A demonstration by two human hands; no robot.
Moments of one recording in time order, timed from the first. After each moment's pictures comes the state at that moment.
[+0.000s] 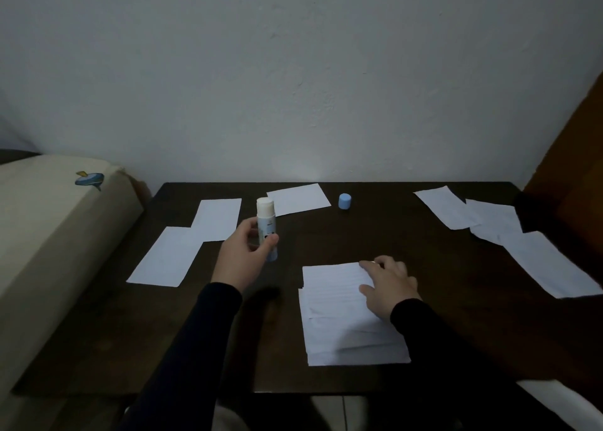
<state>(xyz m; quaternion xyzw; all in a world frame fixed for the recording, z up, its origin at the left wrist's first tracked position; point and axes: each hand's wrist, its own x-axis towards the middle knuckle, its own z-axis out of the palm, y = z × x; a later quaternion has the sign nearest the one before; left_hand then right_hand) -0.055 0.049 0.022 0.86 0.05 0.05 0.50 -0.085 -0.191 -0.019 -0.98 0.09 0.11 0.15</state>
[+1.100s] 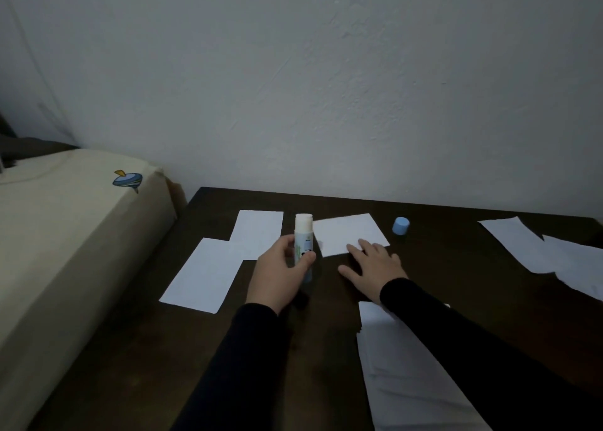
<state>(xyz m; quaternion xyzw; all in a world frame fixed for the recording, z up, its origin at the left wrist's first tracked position) -0.010 0.093 0.009 0.85 0.07 0.01 0.52 0.047 -0.096 -0.032 -0.99 -0.05 0.11 0.03</state>
